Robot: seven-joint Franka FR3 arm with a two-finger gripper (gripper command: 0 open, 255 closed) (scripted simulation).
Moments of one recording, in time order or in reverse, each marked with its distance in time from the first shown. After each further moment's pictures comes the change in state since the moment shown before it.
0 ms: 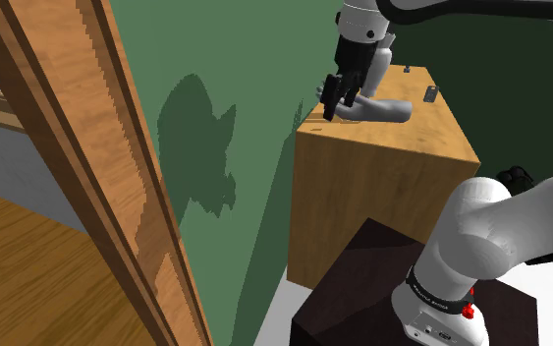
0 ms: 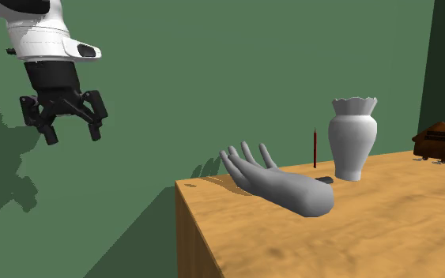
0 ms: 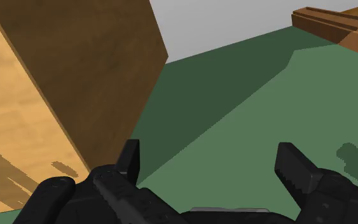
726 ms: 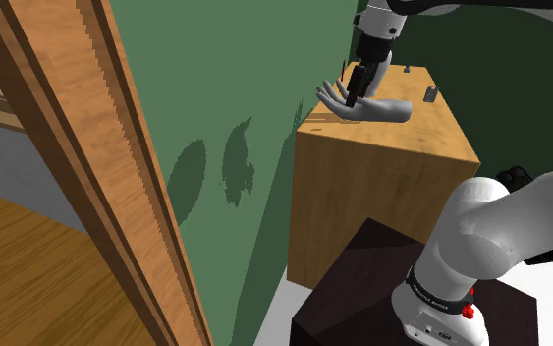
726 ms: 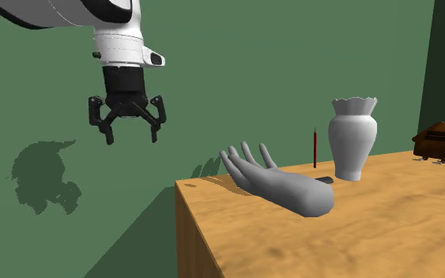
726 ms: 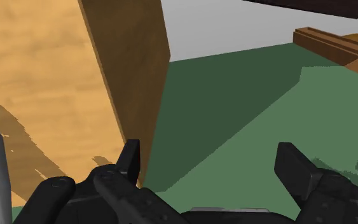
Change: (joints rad) arm 0.005 0.076 -0.288 0.062 -0.073 0.025 -0.367
